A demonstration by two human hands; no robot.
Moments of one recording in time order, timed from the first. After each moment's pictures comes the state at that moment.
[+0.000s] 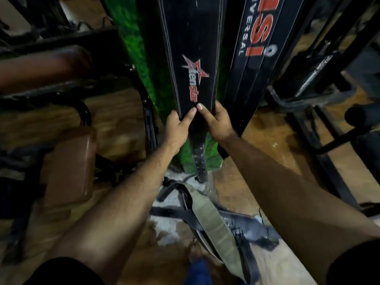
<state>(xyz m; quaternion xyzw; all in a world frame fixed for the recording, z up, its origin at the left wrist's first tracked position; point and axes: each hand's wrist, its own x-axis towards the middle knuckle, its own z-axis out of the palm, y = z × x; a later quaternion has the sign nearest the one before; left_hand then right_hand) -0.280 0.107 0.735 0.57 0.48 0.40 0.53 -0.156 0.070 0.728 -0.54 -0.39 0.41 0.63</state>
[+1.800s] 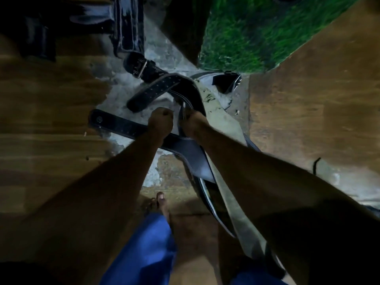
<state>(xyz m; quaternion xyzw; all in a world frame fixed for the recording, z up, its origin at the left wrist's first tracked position) -0.470 0.022 -0.041 0.44 0.73 0.08 0.52 -0.349 0.000 -0.015 -0.75 -0.42 0.52 0.02</state>
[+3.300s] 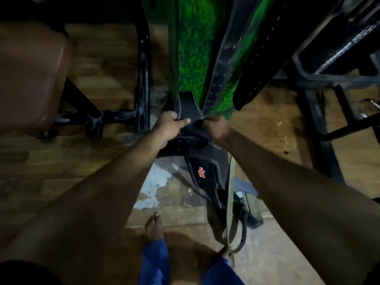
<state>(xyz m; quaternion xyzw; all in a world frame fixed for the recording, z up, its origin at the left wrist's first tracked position) -0.396 0.013 0.418 0.54 0.60 0.20 0.56 -0.233 -0.028 0.423 -0.74 -0.37 0.49 0.28</state>
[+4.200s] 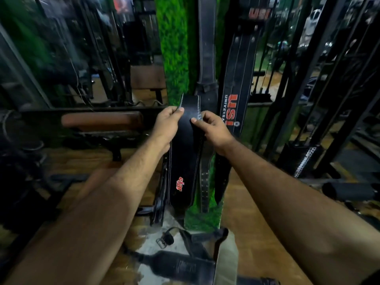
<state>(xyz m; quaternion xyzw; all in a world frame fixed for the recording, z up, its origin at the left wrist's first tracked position) -0.324 -0.052 0.951 0.56 0.45 0.52 0.46 -0.174 -0.078 0.928 -0.44 -0.56 0.44 0.56</state>
